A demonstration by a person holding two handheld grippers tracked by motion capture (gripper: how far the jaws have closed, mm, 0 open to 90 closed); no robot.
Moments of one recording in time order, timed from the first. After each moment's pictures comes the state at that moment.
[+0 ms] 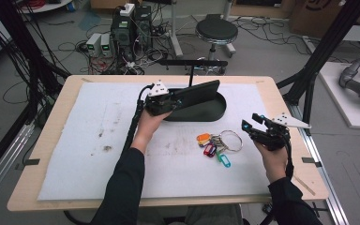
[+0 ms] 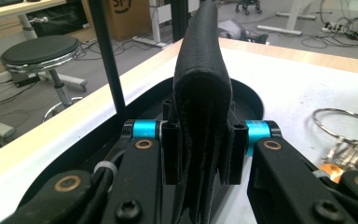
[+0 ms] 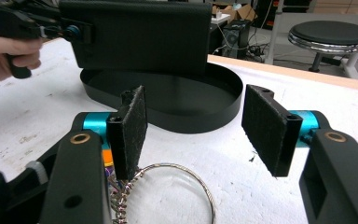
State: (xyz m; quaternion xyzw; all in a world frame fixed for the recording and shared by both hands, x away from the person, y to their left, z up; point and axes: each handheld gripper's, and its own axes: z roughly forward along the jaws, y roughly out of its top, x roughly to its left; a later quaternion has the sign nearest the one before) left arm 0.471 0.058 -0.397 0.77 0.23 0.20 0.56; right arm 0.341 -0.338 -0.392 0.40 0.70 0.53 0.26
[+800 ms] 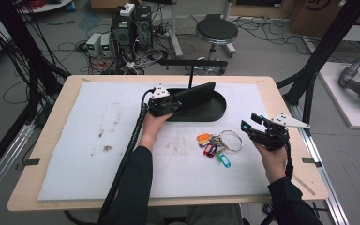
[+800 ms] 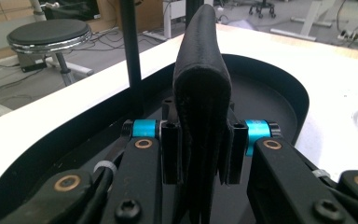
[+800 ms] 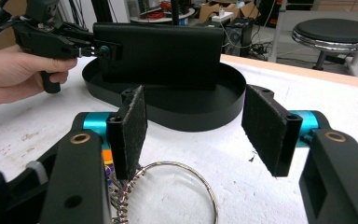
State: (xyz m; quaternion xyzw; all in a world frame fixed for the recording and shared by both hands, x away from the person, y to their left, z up) left arm 0.494 0.056 -0.435 0.76 0.26 0.20 0.56; right arm 0.343 -0.337 -0.394 0.40 0.70 0.53 0.25
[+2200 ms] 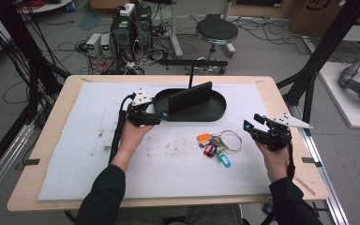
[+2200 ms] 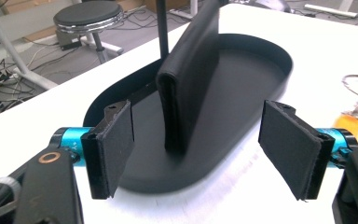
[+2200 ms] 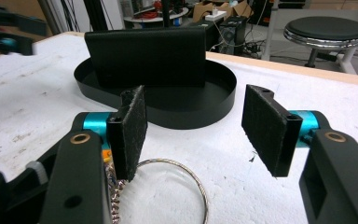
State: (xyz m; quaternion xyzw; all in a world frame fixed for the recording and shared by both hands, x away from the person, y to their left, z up) left arm 0.415 0.112 -0.391 0.77 0.30 0.24 0.51; right arm 0.342 -0.343 -0.393 0.41 0.70 0.52 0.25
